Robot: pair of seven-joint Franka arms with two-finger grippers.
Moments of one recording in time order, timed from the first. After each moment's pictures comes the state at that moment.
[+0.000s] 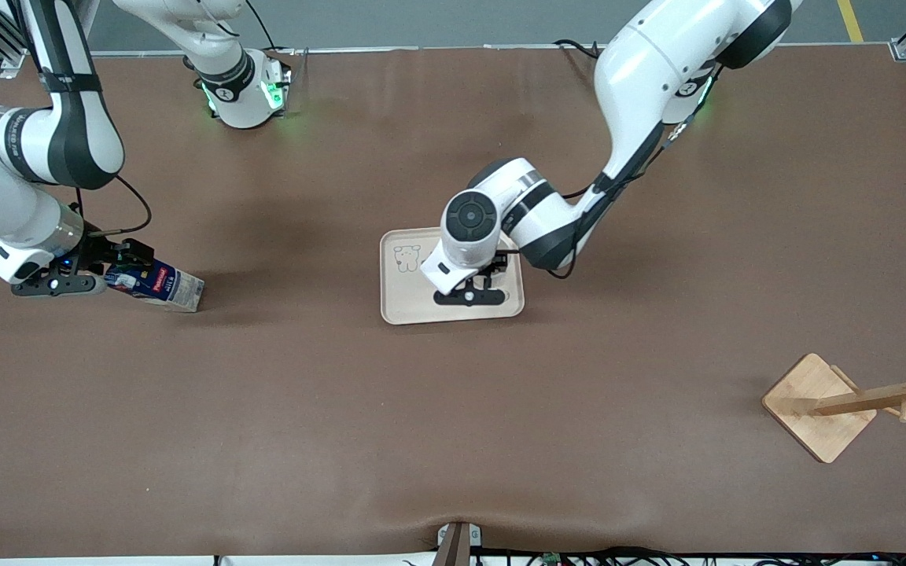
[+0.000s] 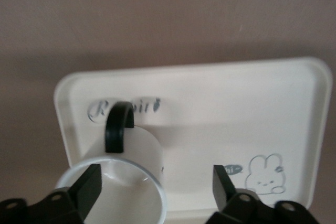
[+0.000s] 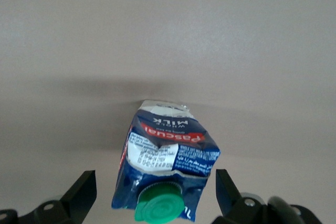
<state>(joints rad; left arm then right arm) -0.43 0.75 -0.42 -1.39 0.19 2.04 -0.86 -0.10 0.05 -0.03 -2.20 -0.04 2.21 -0.18</state>
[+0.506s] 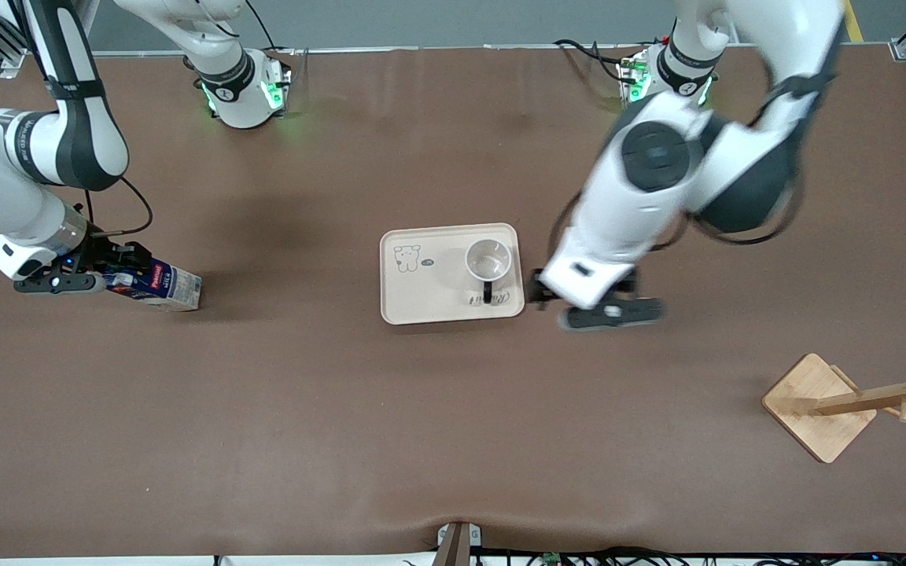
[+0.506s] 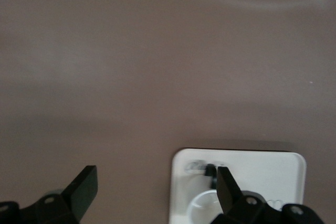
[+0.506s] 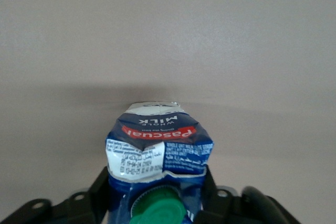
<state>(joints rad) -0.14 0.42 -0.42 -1.37 0.20 1.85 -0.67 -0.13 0.05 -0.04 -2.25 -0.04 2.27 -0.18</state>
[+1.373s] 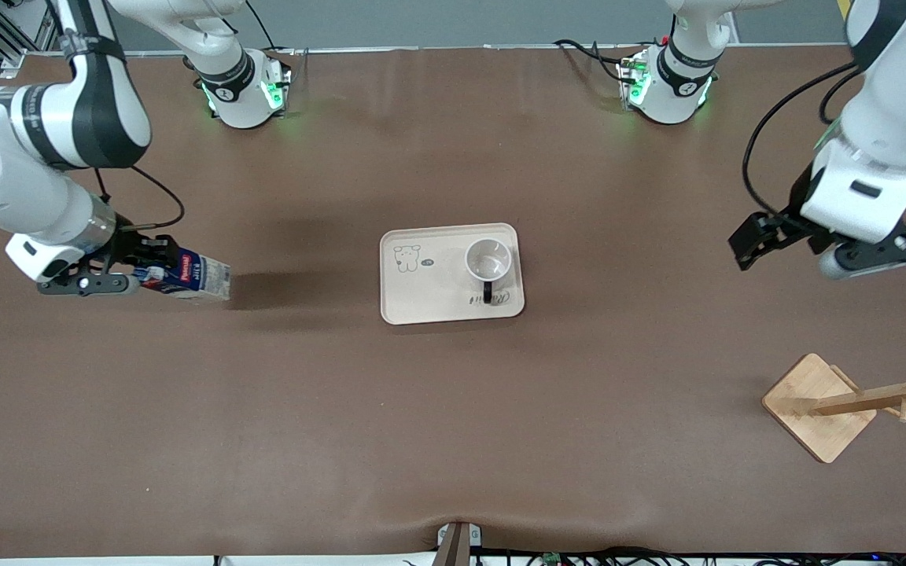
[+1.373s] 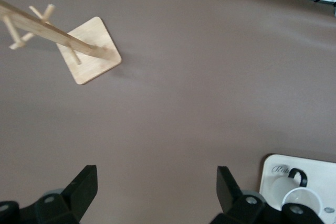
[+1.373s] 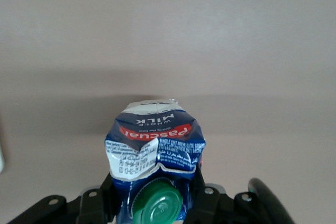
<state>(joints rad) 0.12 0.14 -0.41 -1.38 0.18 1.60 -0.46 0.11 0.04 -0.01 -1.98 -0.01 1.92 0.08</state>
